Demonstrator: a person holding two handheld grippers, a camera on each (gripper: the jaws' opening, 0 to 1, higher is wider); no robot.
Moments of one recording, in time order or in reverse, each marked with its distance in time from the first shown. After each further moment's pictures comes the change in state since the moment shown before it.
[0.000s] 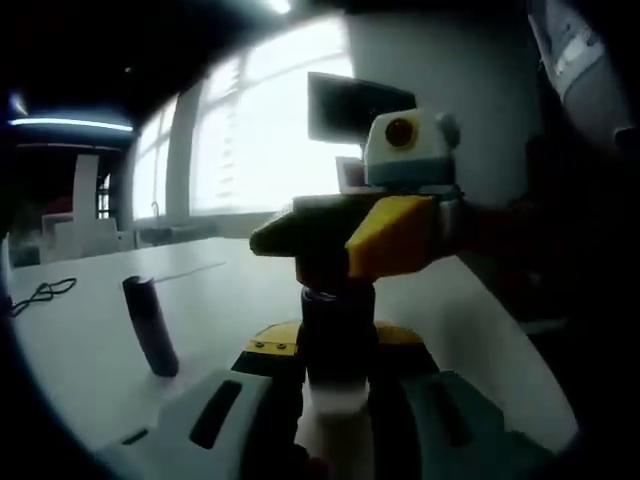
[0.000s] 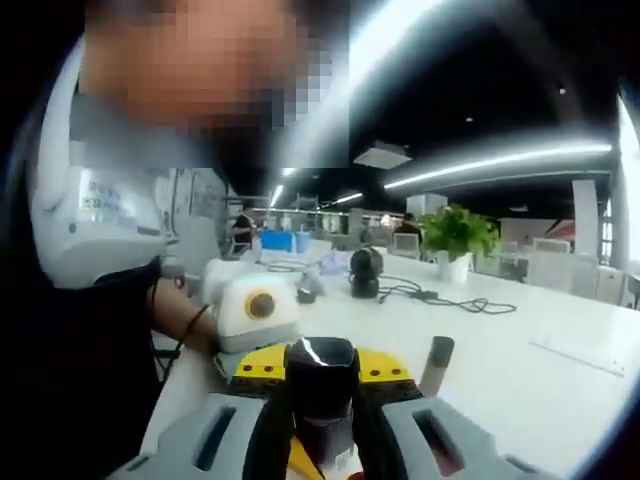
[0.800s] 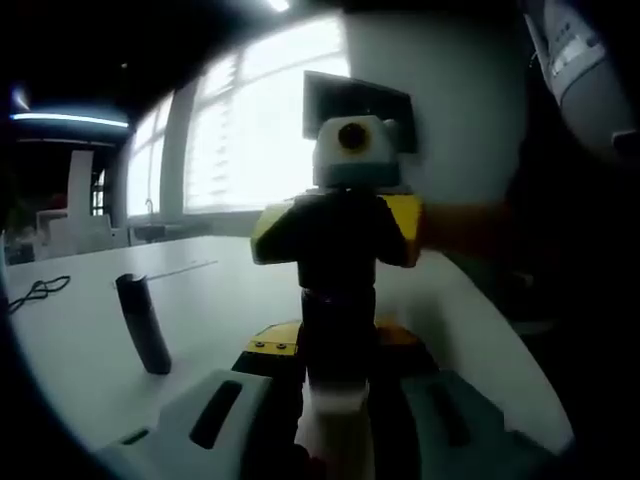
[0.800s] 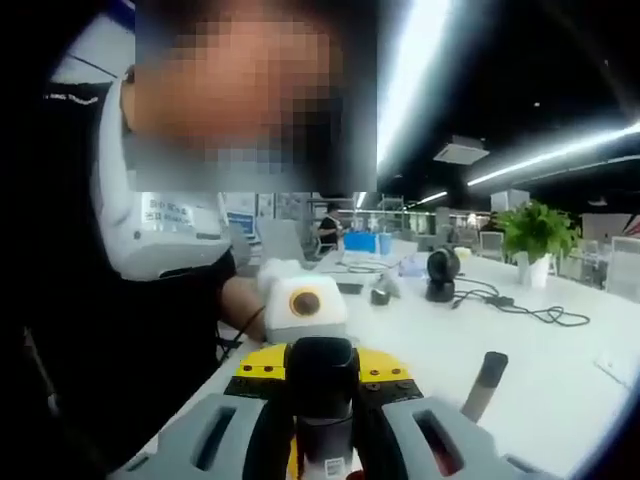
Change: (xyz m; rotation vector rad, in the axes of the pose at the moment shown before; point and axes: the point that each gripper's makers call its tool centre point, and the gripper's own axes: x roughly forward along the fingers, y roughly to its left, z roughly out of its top) left arm -0.001 -0.007 0.000 -0.005 0.004 -0.031; right arm -0.002 0.011 0.001 0.003 -0.015 0.436
